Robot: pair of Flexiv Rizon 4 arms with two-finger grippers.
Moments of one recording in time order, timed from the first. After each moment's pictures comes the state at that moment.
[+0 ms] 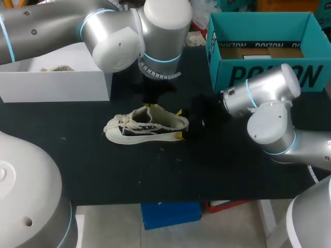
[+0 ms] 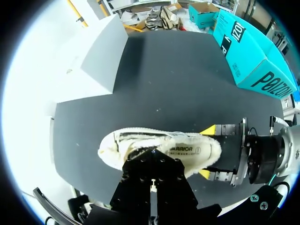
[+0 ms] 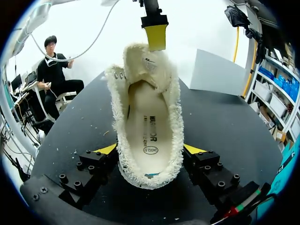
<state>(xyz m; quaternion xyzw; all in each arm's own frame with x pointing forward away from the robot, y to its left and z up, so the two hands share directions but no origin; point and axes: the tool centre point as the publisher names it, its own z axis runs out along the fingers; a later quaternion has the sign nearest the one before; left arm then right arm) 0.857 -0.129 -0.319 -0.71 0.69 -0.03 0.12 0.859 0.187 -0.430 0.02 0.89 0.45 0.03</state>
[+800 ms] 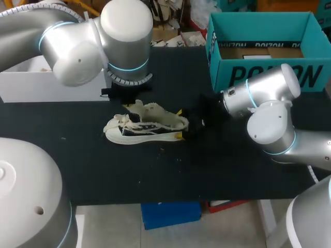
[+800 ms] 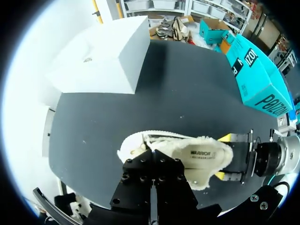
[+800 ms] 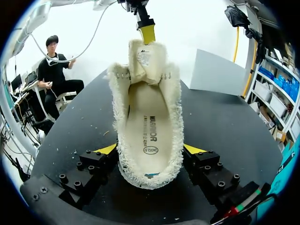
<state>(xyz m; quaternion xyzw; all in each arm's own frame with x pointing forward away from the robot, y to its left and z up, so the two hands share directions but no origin) 0.849 -0.061 -0.312 -0.75 0.64 -0.08 0.13 0.859 0.188 -0.430 0.02 0.89 0.45 0.03</state>
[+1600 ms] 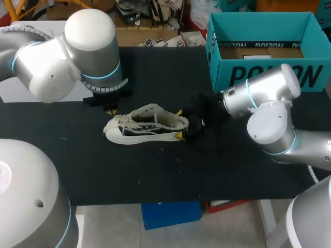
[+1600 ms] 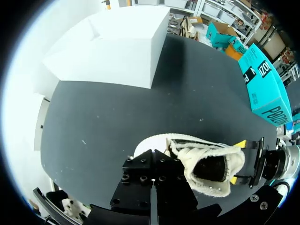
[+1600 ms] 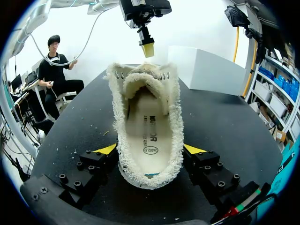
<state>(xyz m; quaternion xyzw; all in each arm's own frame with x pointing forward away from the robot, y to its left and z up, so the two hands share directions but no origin) 0.853 -0.020 -0.341 -0.77 0.62 -0.10 0.10 0.859 0.188 -0.430 0.02 0.89 0.45 0.03</state>
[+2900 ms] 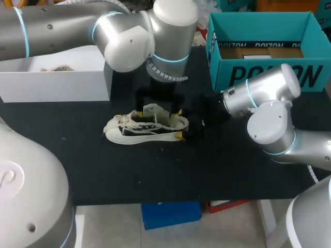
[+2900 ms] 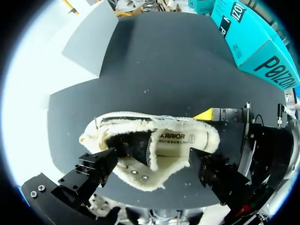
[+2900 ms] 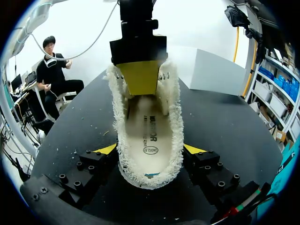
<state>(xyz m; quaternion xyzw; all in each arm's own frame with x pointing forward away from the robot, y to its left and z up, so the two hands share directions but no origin) 0.839 -0.149 -0.348 -0.71 0.69 0.04 0.08 0.859 0.188 -0.430 0.02 0.89 0.45 0.03</state>
